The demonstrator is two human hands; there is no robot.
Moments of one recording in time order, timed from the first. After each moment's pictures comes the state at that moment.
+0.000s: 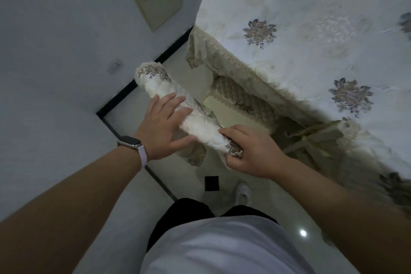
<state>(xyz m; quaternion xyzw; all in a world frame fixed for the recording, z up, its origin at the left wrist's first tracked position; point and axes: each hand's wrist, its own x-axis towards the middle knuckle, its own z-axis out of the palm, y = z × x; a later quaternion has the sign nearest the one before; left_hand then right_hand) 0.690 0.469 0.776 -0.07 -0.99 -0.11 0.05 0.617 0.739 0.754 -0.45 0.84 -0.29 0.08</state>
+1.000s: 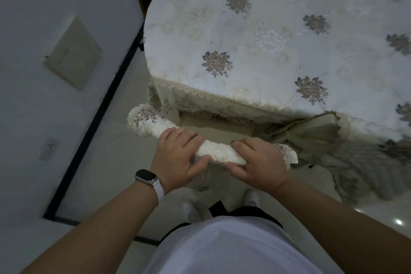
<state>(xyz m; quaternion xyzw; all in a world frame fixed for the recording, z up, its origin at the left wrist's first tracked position) 0.560 0.390 0.771 -0.29 -0.92 -0.22 0.12 0.601 0.632 0.764 -0.20 0.96 -0.15 -0.16</state>
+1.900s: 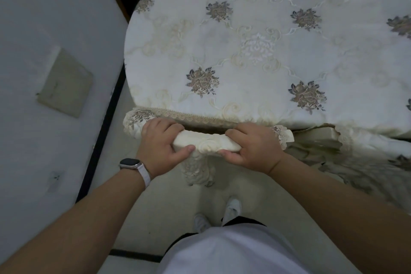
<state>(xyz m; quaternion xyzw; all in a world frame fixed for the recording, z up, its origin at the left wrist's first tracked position) 0.438 0.407 0.772 -0.28 -0.94 -0.21 0.06 0.492 0.677 0.752 -0.20 0.93 -0.18 -0.24</state>
